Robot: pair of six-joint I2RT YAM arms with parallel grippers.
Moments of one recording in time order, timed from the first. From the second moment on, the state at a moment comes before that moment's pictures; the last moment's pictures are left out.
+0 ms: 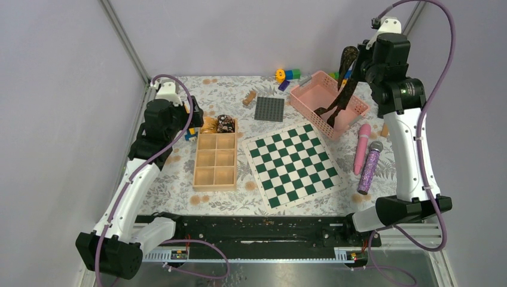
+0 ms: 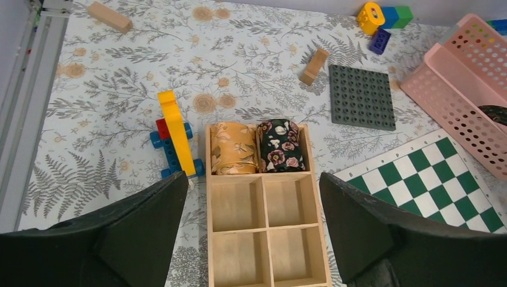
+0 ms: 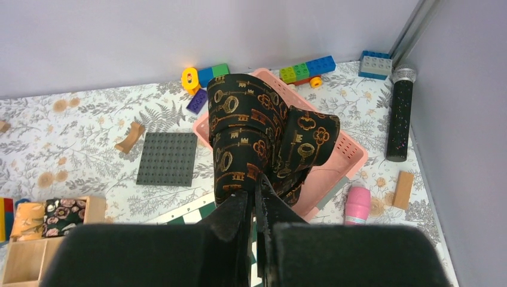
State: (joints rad) left arm -0.20 1.02 1.02 -0.34 -0.08 -0.22; right arm 0.14 1.46 1.92 -0.81 0.18 0.16
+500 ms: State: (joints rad) left arm -0.20 1.00 1.02 -0.32 0.02 -0.24; right arm 0.29 1.45 2.10 -0.96 0.23 0.11
